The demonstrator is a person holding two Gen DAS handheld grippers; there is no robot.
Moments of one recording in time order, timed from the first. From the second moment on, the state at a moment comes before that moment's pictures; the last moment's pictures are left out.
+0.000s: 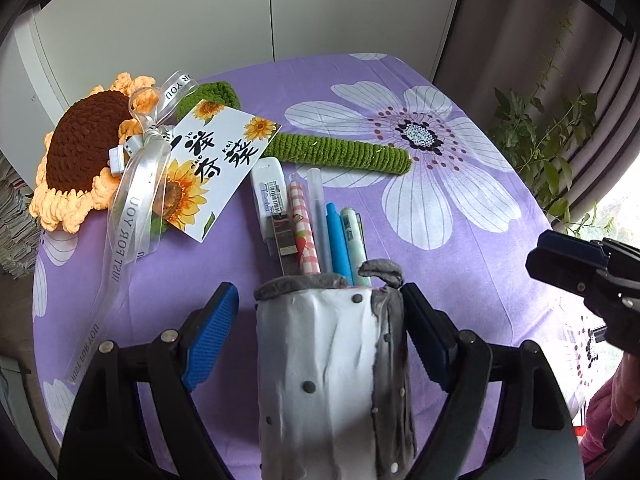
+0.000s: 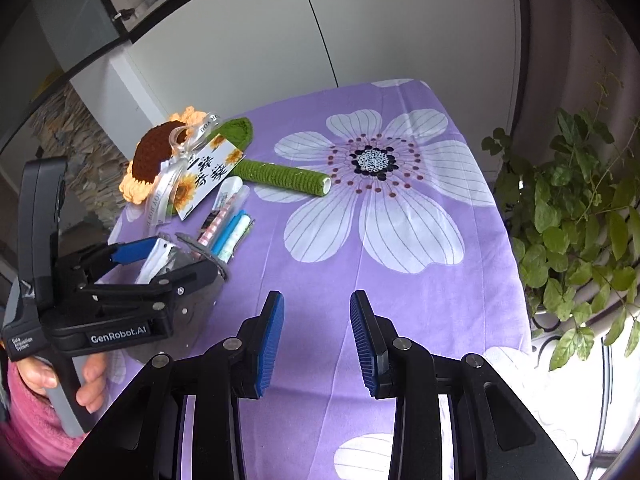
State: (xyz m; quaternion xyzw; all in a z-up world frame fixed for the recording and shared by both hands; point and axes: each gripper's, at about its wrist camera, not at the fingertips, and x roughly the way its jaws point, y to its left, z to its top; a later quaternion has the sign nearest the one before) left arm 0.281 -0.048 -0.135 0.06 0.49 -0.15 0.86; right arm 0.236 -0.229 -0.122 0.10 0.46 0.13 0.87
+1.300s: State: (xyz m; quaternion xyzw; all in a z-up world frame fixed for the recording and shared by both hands) left arm 0.213 0.008 -0.105 -0.03 0.29 -0.17 0.94; right arm 0.266 -0.224 -0.124 0.12 0.46 0.15 0.87
